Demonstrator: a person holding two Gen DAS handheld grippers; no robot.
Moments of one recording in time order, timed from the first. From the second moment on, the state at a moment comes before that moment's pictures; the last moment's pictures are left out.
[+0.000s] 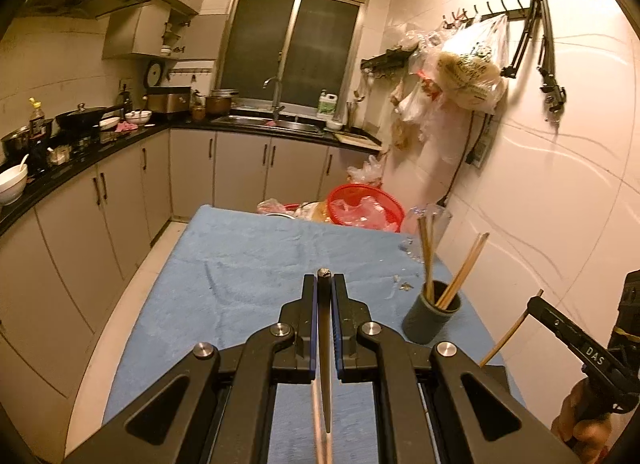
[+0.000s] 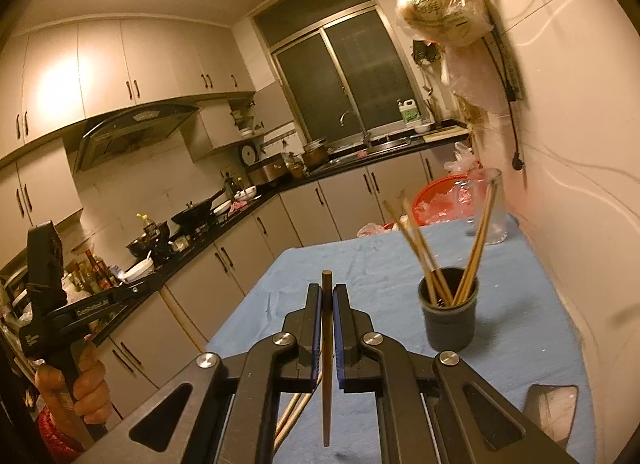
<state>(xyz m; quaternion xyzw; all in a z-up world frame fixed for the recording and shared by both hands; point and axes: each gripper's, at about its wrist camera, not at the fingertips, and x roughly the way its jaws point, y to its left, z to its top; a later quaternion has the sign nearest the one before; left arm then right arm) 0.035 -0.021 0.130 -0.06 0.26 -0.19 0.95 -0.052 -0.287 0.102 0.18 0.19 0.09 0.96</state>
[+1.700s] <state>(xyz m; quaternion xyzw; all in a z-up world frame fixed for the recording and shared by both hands) 0.165 -0.221 0.151 -0.07 0.27 -0.29 0.91 0.052 -0.428 0.142 0.20 0.14 -0.03 0.97</state>
